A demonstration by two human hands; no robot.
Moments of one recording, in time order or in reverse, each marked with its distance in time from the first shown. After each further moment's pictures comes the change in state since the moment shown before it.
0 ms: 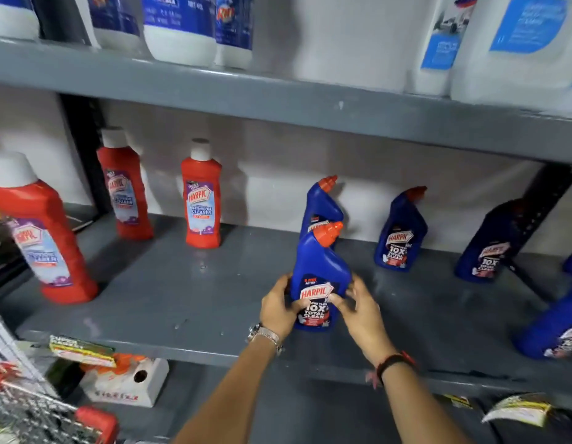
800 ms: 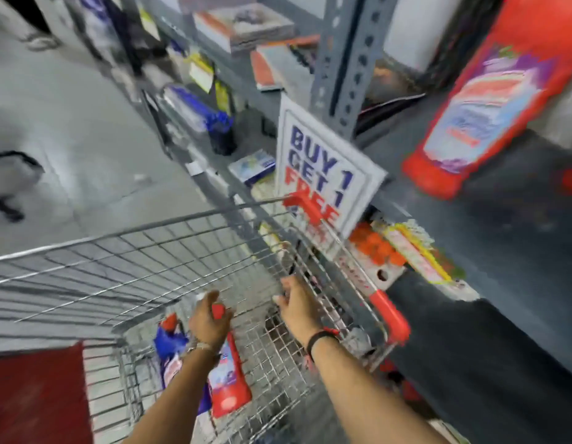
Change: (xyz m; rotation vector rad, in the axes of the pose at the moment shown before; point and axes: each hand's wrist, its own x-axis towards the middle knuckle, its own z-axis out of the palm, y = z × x) left_hand -0.303 -0.273 -0.380 0.216 0.837 -0.971; right_hand -0.215 0.014 0.492 -0.414 -1.030 -0.007
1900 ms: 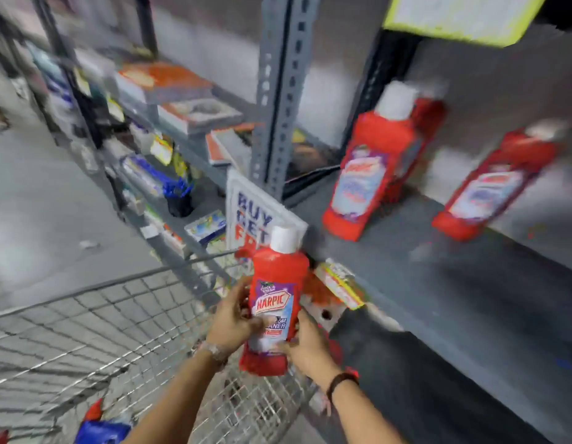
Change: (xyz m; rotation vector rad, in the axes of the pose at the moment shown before) left_hand -0.064 0.150 0.011 -0.454 -0.509 0.491; right_hand -0.064 0.006 -0.106 0.198 0.111 -0.149
